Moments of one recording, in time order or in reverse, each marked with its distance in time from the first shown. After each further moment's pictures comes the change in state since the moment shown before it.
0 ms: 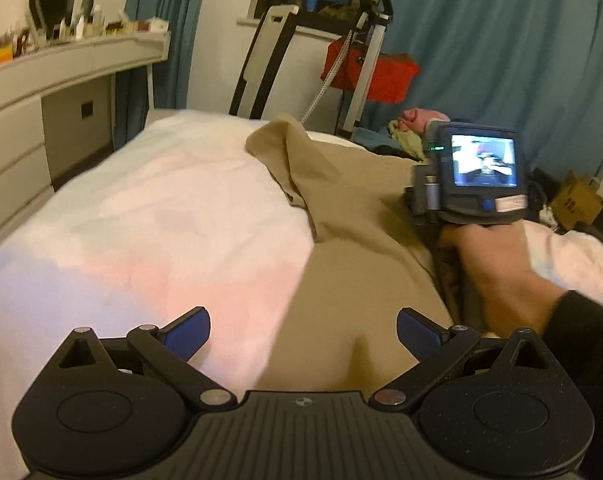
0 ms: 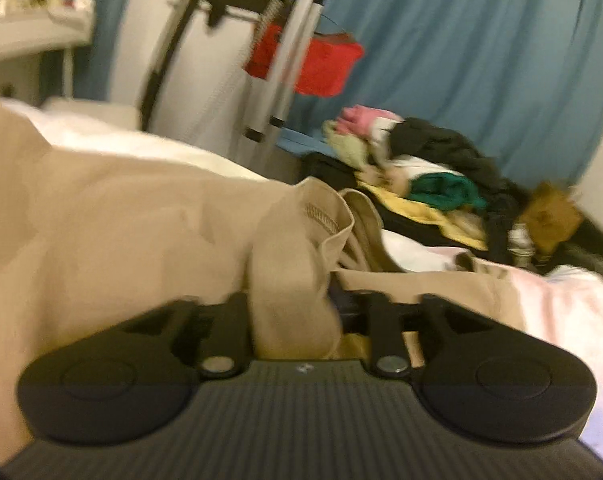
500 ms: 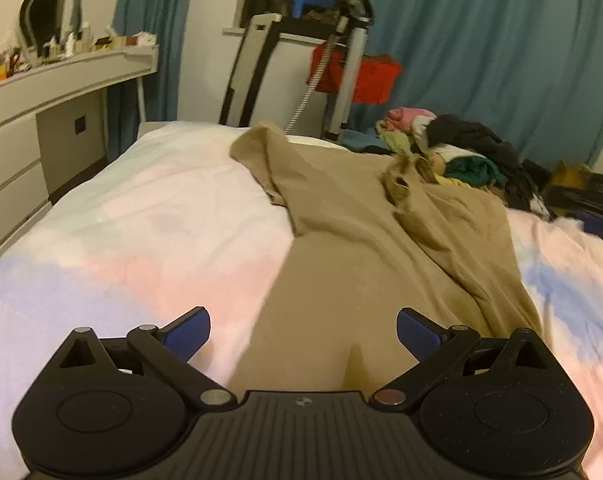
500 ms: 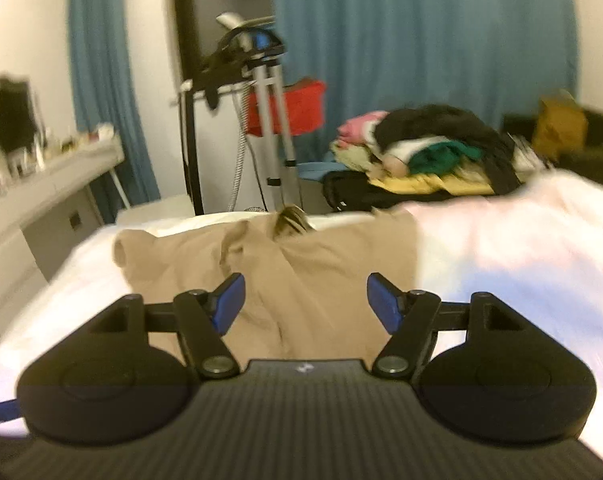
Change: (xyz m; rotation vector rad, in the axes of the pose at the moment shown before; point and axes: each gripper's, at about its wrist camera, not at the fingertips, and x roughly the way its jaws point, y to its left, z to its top) left arm -0.034 -0.028 -0.021 0.074 0.006 -0.033; right arm -0.251 -0.156 -0.054 0.383 -0.052 0.193
